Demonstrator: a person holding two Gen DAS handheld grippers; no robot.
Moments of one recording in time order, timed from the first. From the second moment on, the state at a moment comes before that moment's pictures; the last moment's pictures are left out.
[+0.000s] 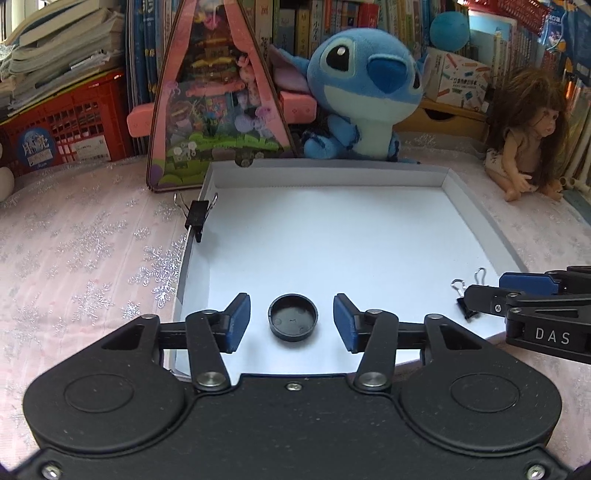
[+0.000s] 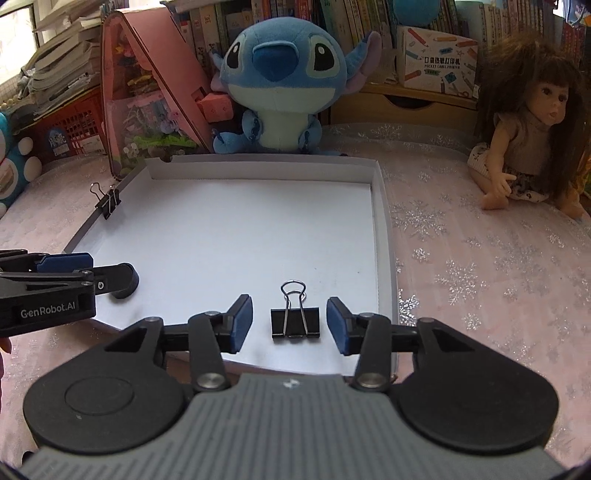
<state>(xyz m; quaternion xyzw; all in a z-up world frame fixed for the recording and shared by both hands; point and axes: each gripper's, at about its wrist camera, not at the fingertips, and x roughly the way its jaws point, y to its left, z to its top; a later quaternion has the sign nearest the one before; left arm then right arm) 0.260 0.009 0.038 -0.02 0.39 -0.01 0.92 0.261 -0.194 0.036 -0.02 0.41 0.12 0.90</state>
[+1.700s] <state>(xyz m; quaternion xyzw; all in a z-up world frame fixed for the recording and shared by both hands) -0.008 0.040 0.003 0.00 0.28 -0.09 0.96 0.040 -0.264 -0.006 -0.05 0.23 0.12 0.96</state>
